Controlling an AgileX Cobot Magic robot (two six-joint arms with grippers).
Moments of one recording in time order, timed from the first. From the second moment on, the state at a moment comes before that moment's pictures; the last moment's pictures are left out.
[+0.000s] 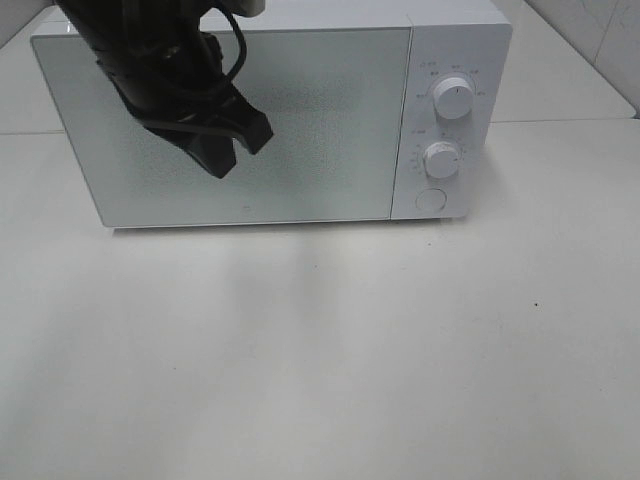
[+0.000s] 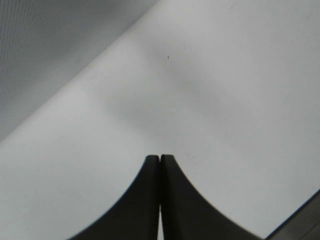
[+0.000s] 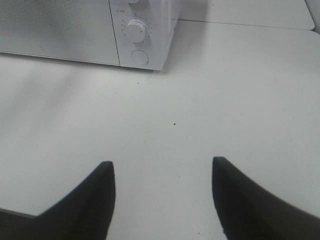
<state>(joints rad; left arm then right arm) -0.62 1.78 -1.50 -0.10 1.01 0.17 0.19 0.00 -0.50 -0.01 1.02 -0.06</state>
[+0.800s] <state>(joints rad) -0.34 1.50 -1.30 -0.08 1.21 0.11 0.19 0.00 -0.50 -0.01 1.02 -0.06</state>
